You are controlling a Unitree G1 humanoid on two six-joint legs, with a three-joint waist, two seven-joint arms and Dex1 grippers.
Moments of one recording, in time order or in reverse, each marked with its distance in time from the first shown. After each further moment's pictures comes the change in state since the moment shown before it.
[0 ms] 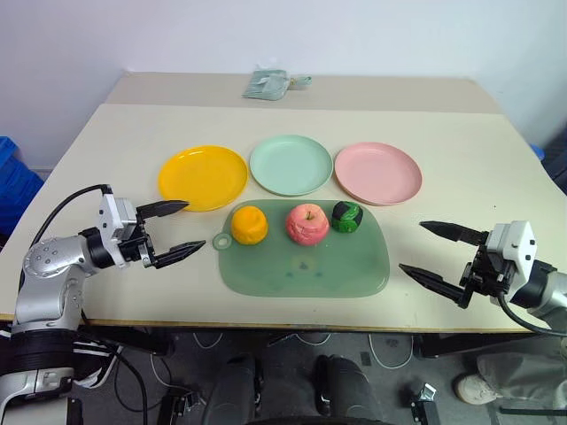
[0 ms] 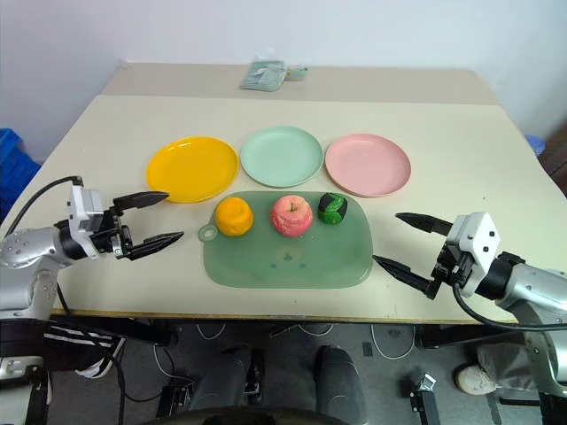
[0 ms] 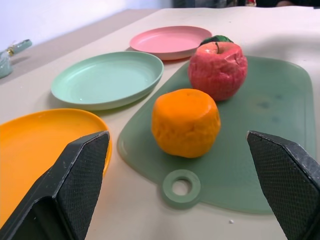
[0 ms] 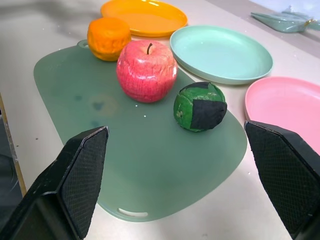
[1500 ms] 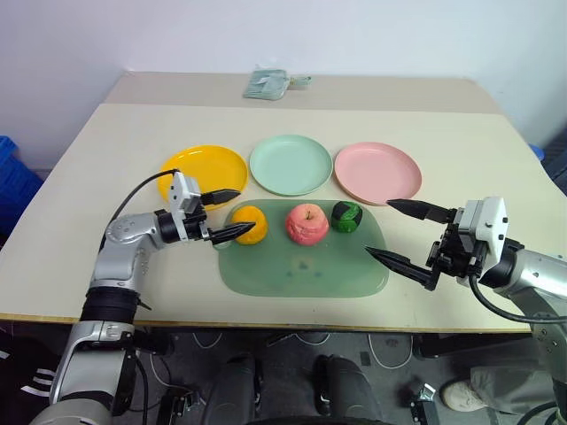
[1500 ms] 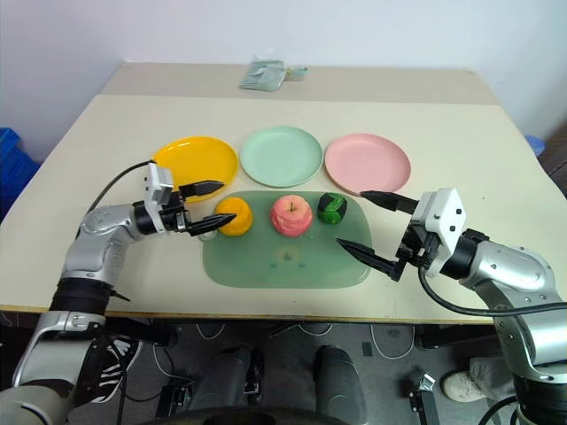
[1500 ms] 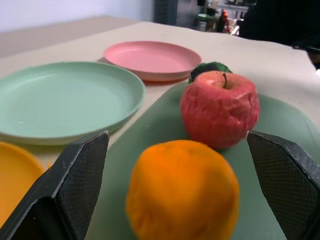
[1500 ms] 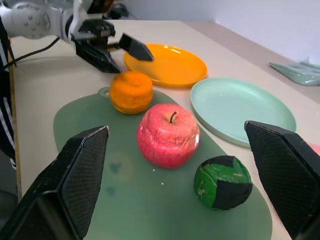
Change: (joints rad) left arm -0.272 -0.214 -0.225 0.200 0.092 0.123 0.069; right arm -0.138 0.031 0.114 -0.186 0.061 0.133 -0.140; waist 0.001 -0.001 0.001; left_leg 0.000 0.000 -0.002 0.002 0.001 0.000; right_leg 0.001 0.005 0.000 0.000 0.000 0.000
